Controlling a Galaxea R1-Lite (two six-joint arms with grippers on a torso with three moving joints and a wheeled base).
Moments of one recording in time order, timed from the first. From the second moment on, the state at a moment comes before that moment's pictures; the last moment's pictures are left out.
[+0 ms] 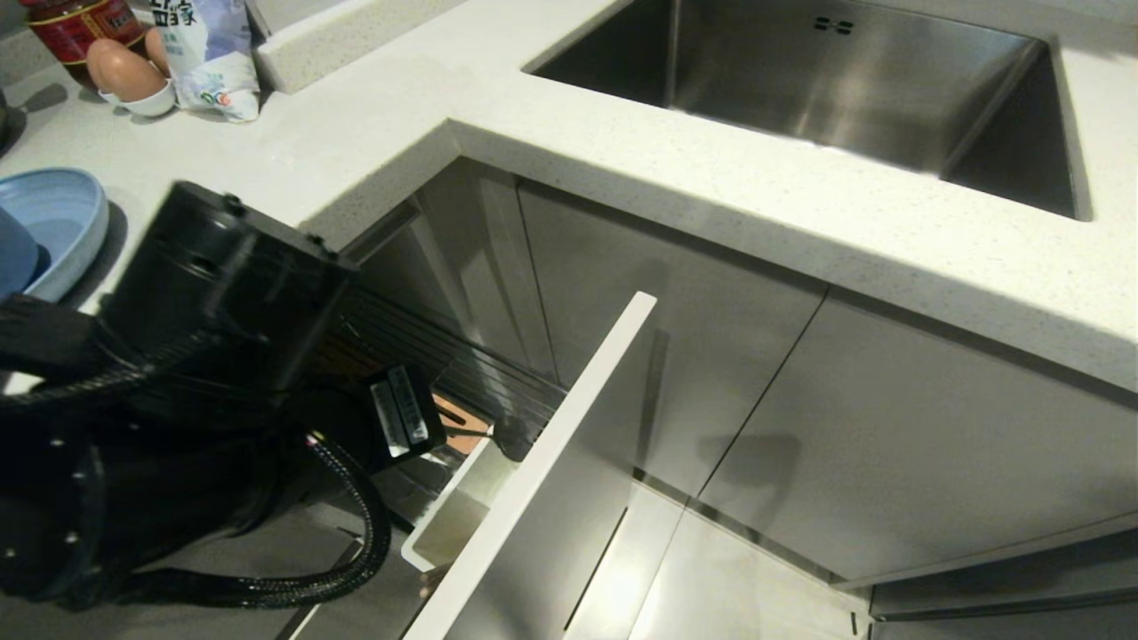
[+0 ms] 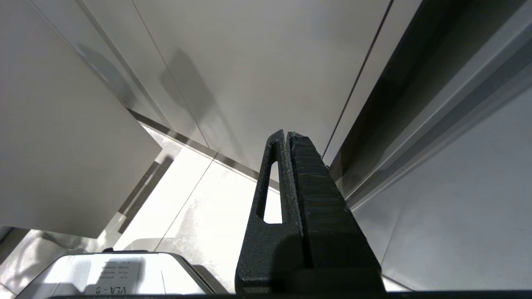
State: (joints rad) left arm -0.89 1.40 -1.12 0.44 0.61 -0.88; right arm 0.00 0.00 0.00 0.00 -0.02 0.02
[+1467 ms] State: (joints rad) left arm -0.22 0.99 -1.64 0.45 0.62 -0.72; right arm 0.00 0.00 0.00 0.00 -0.02 0.02
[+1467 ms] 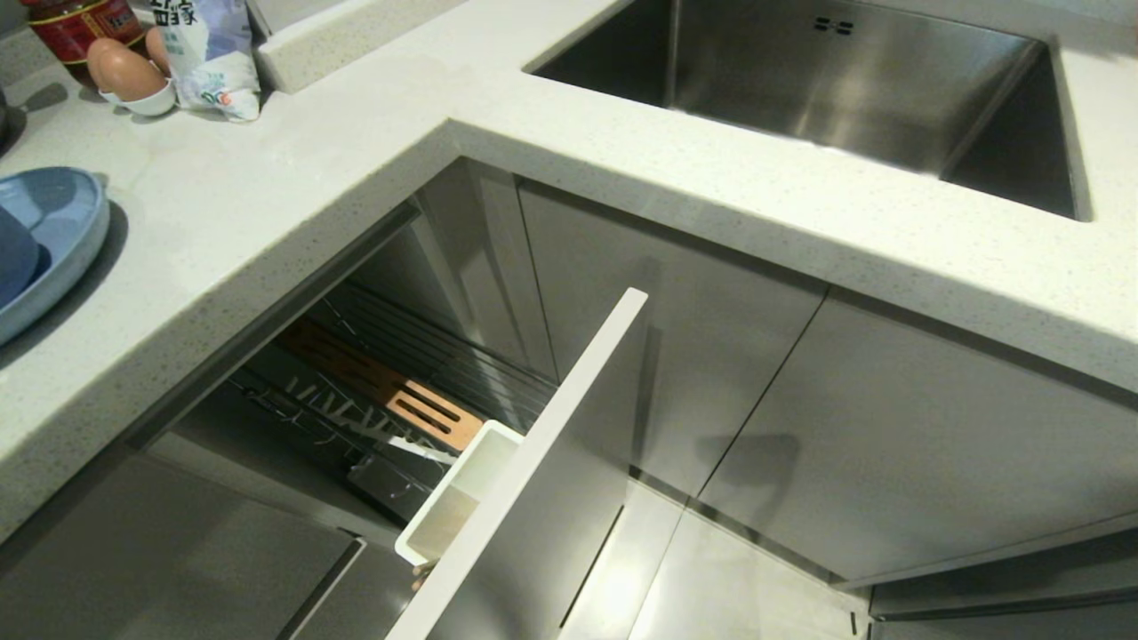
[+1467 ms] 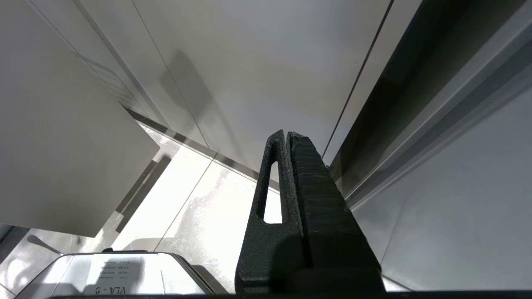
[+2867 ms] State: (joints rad) left arm 0.75 0.87 -1.24 0.39 0.26 -0.70; right arm 0.00 0.00 0.00 0.00 -0.02 0.02
